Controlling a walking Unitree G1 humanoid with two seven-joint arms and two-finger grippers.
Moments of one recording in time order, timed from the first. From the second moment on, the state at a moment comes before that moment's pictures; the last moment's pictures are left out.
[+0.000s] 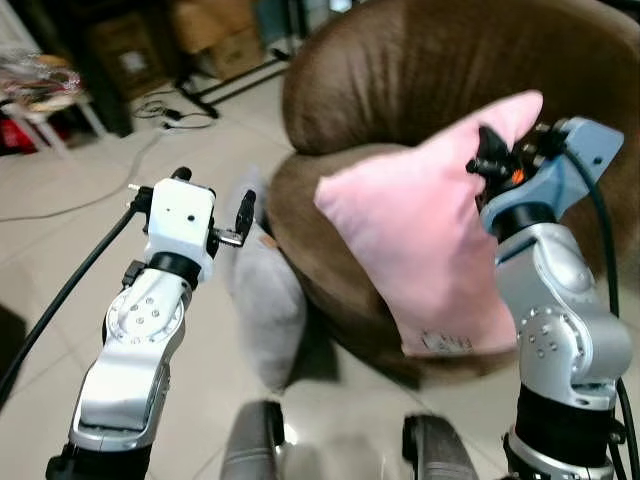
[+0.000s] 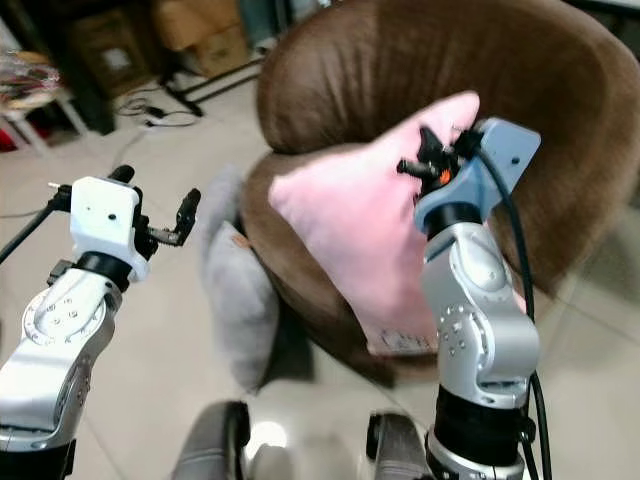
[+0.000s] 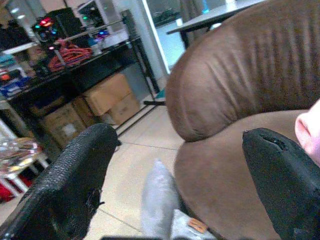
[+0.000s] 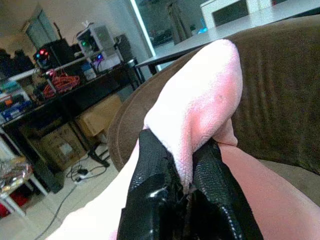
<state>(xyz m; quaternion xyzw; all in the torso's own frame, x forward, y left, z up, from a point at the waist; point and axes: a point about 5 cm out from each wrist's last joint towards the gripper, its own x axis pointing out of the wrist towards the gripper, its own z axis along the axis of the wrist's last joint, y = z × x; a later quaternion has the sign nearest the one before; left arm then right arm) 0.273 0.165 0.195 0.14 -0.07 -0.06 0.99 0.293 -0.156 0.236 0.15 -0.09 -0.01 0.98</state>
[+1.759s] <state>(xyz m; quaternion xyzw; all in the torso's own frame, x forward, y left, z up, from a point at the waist) 0.267 0.172 0.177 0.17 -0.07 -0.06 0.98 0.282 -0.156 0.192 0.15 -0.02 -0.01 0.99</state>
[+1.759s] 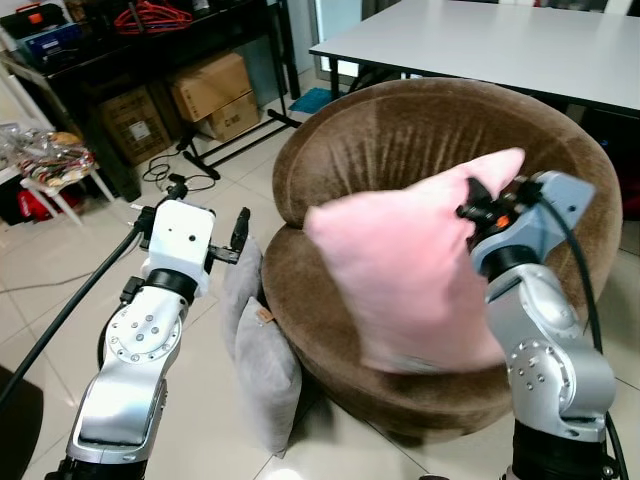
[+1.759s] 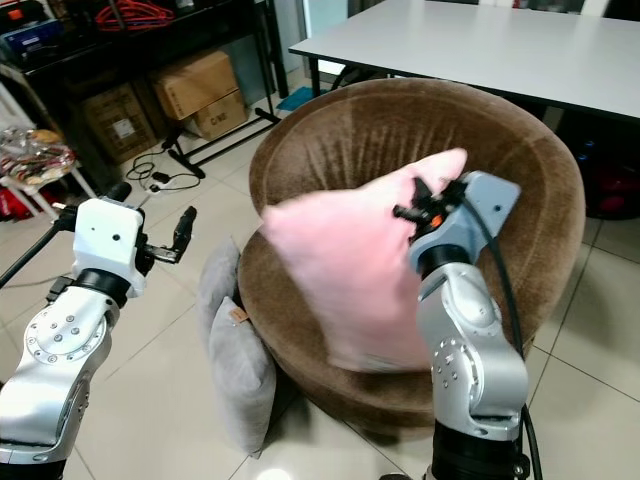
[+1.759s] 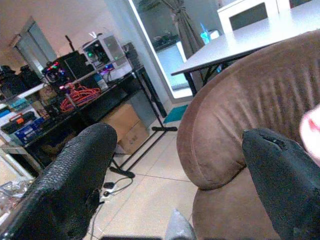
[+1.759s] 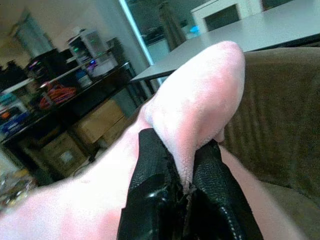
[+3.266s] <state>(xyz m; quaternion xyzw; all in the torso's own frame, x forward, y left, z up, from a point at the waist) 0.258 0.176 0.168 0.16 -0.06 -0.05 0.98 0.287 -0.139 0.176 0.07 0.01 0.05 1.00</state>
